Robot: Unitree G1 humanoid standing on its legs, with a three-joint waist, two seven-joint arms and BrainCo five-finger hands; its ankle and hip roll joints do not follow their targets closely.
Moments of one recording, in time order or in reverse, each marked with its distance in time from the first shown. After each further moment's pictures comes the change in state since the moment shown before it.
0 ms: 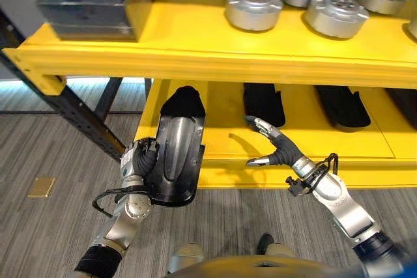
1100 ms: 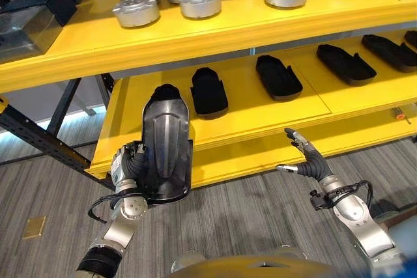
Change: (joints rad) left arm -0.010 -0.030 0.051 0.110 -0.086 -0.048 0.079; right arm 0.184 -0.014 -0.113 0.140 0.002 -0.053 -0.180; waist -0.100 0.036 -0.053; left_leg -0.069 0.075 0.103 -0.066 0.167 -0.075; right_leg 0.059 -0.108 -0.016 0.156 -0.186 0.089
